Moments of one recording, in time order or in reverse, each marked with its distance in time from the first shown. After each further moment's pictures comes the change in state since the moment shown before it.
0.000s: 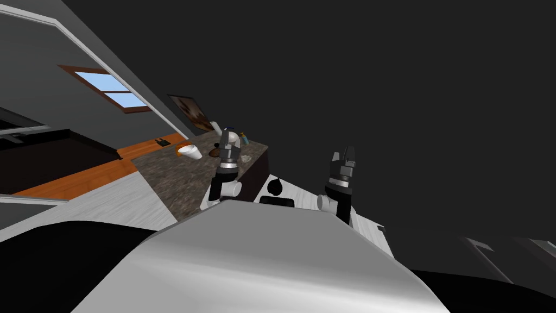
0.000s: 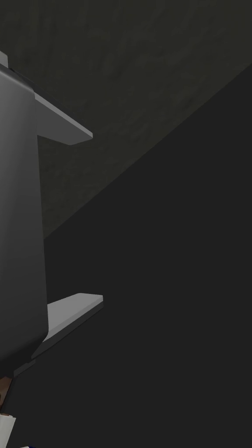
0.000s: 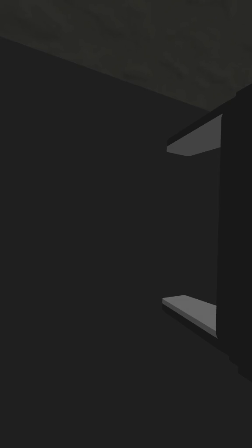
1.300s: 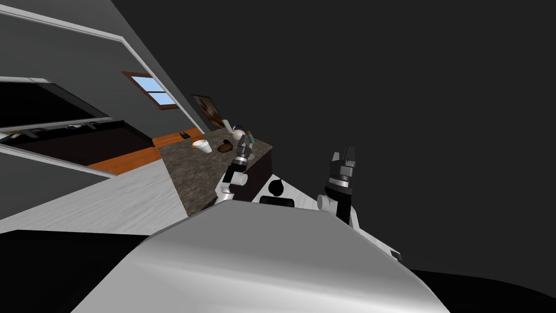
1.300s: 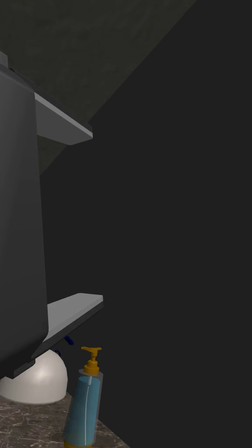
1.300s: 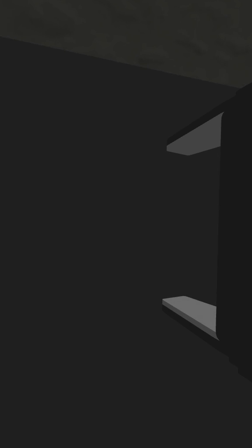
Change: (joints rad) left arm -0.229 0.061 -0.012 0.285 0.092 0.187 0.099; right arm 0.000 0.000 0.000 0.000 0.000 0.000 0.000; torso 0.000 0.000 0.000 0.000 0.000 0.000
